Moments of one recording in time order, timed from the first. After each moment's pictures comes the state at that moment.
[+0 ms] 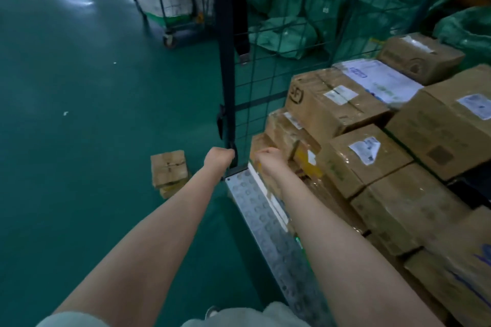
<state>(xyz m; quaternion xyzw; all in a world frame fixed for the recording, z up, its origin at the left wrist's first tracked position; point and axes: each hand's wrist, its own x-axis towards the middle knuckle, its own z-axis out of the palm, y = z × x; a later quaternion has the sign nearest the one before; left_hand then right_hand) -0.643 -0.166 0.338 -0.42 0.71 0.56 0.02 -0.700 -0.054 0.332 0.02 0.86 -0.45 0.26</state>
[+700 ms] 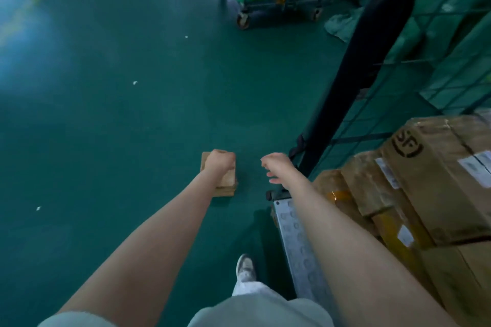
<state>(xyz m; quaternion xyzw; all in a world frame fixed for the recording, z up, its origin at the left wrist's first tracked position) -0.686 -0.384 0.304 -0.55 0.62 0.55 0.00 -0.784 -0.282 0.302 -0.06 0.83 -0.36 0.43</state>
